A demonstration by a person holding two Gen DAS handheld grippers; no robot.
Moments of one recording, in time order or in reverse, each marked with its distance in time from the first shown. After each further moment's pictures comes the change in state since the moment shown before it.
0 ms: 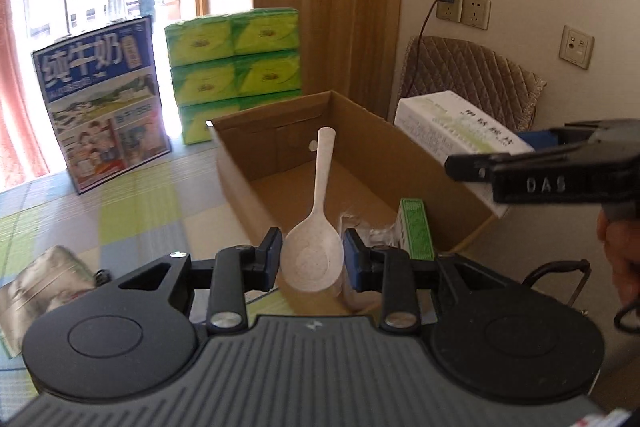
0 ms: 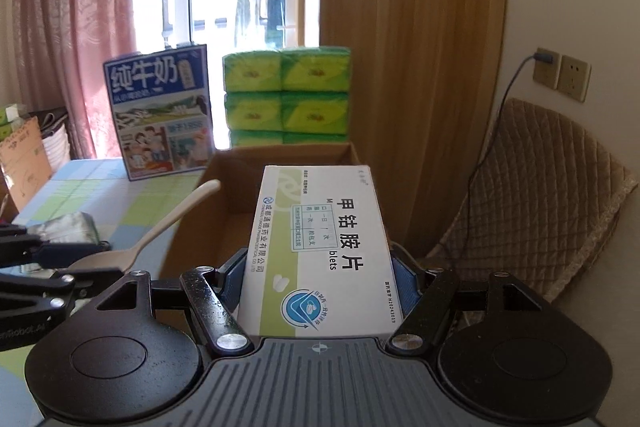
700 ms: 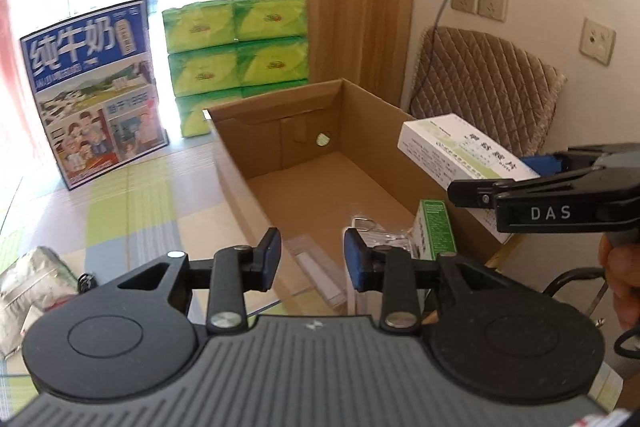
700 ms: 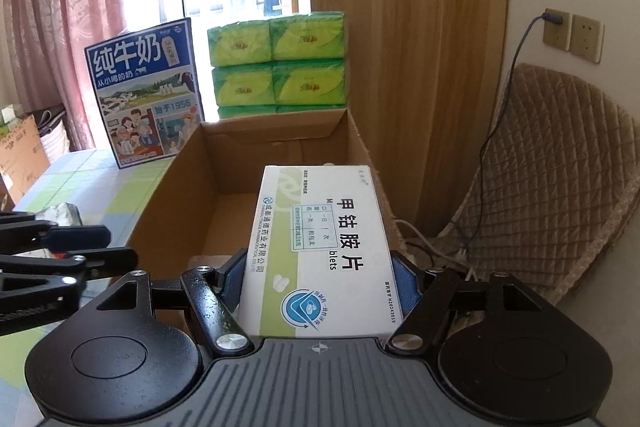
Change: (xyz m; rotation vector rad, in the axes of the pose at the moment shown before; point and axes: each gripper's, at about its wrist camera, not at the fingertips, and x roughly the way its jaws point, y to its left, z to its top) left arm 0.035 0.008 -0.006 -0.024 0.005 0.034; right arm 0.041 -0.014 -0.012 0.046 0.045 0.053
